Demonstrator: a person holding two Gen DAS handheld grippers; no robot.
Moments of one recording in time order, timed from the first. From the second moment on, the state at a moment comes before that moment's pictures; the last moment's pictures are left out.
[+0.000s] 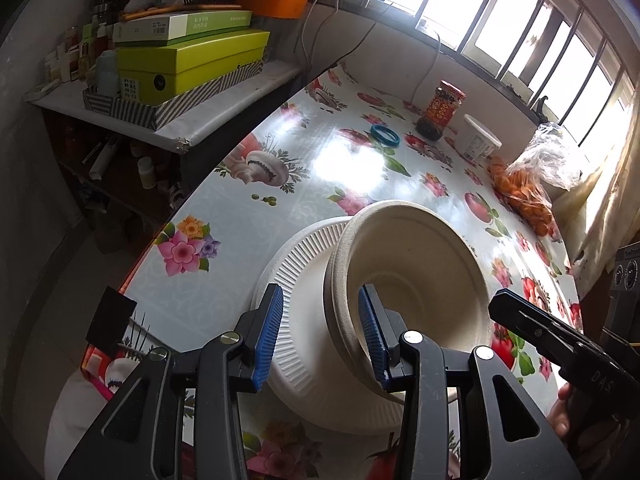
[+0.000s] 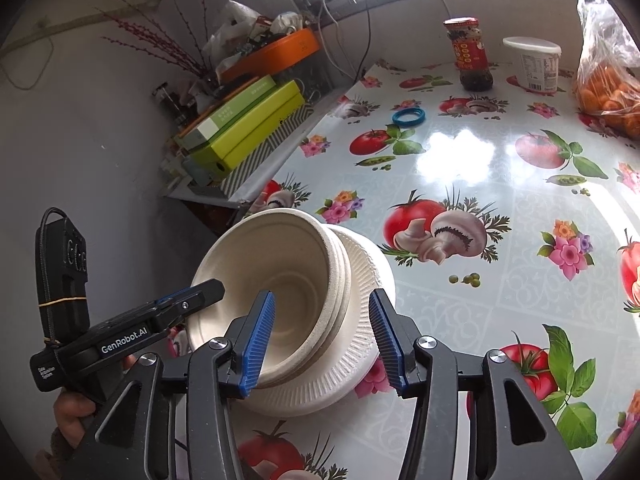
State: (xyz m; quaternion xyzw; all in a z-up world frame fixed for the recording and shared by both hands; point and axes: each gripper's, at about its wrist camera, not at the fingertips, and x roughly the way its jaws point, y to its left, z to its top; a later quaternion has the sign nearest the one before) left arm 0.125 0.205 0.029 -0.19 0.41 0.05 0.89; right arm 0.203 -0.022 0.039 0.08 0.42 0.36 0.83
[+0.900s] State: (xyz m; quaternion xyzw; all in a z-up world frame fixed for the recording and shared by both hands) left arm 0.051 0.142 0.020 -0.10 0.37 0.08 0.92; right arm 0.121 -0.053 0.035 0.01 0.37 0.32 0.87
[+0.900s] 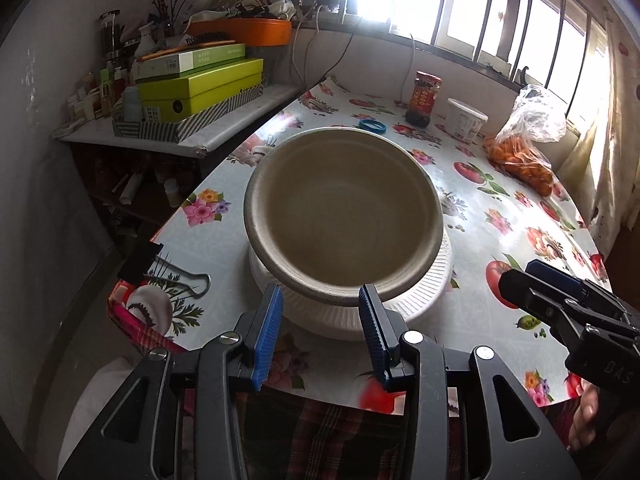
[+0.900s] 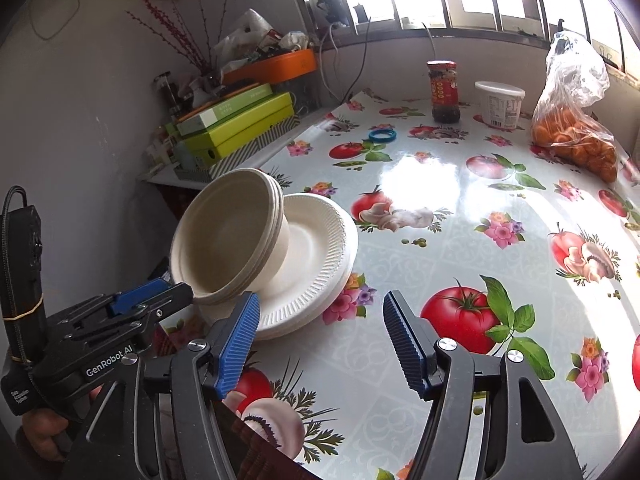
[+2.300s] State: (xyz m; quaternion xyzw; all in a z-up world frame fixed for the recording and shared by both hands) left arm 0.000 0.121 0.012 -0.08 0.35 0.10 0.93; right arm 0.065 -0.047 0.021 -0.01 0.35 0.31 0.88
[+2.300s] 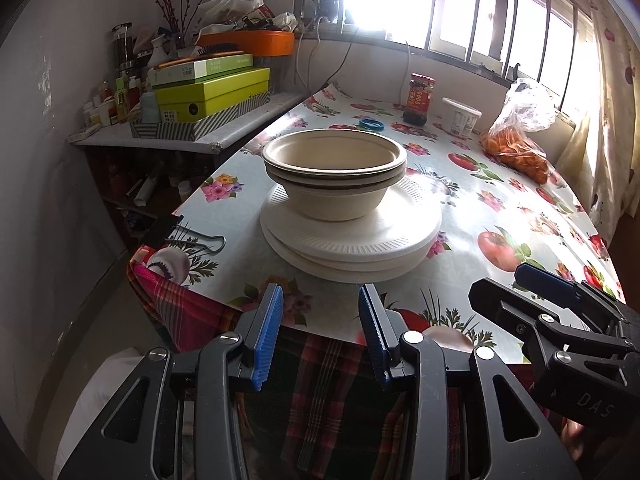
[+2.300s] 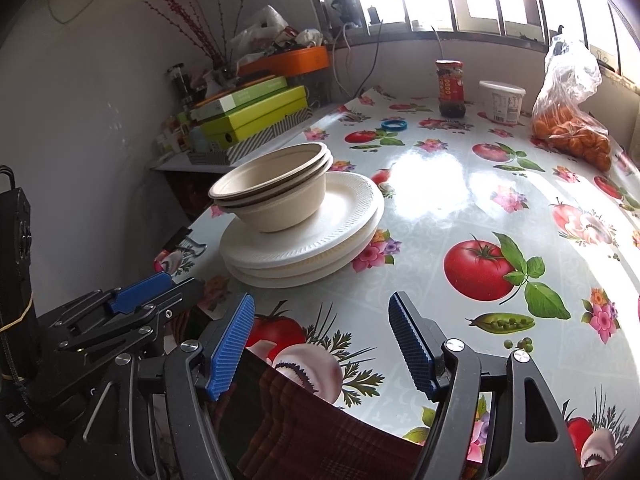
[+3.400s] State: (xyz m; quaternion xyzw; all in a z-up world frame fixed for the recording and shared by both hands) left arm -0.011 0.112 0.009 -0.06 0.34 0.13 0.93; right arm 0.050 -0.048 0.016 -0.02 0.34 0.30 0.89
